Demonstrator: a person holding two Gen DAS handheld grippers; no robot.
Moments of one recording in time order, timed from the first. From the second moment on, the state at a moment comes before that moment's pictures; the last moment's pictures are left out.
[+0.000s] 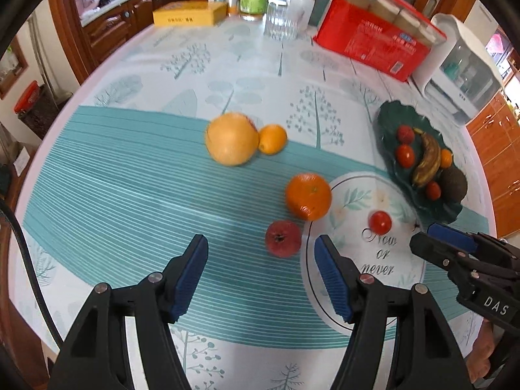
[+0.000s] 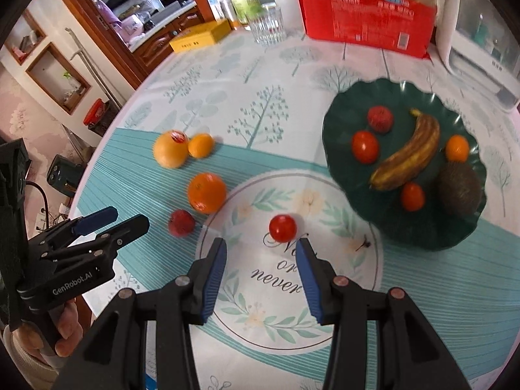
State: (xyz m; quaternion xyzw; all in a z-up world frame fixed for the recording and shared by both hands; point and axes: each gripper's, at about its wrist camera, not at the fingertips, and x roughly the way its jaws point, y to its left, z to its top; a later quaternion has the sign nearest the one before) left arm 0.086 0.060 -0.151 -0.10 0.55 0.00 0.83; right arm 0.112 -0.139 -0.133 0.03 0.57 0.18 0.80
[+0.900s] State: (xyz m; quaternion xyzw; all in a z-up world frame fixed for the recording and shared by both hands) left arm 0.115 0.042 -0.204 -0.10 0.58 -0.06 0.80; right arm 0.136 -0.123 -0.180 0.00 0.57 0.15 0.81
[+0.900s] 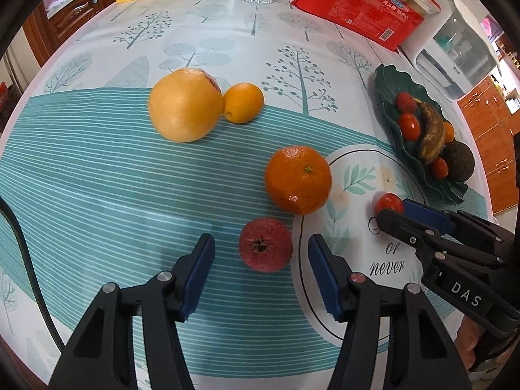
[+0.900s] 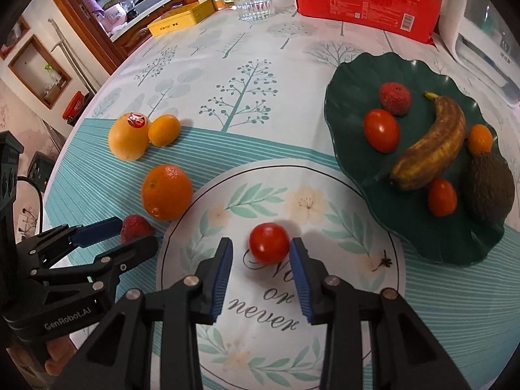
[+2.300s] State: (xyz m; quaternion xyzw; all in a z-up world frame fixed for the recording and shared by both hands) left arm 0.140 -0.035 -0.019 -0.04 0.46 -0.12 0.88; right arm 0.145 -0.202 -0.006 0.05 0.47 0.18 0.86
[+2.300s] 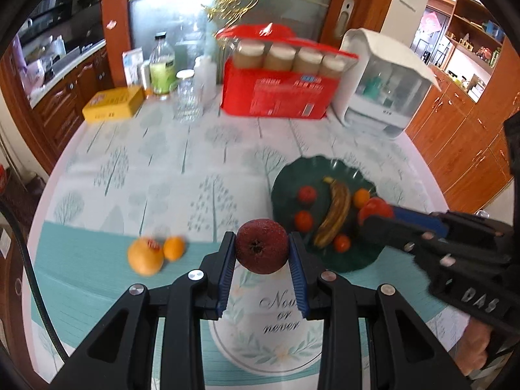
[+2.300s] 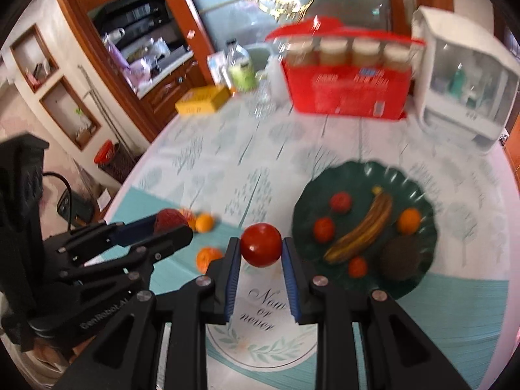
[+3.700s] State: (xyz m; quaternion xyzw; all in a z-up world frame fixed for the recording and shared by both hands) left arm 0.284 -0.133 -0.157 -0.04 0.59 -0.07 0.81; right arm 0.333 -0.271 -0.147 0.05 0.61 0.16 0.77
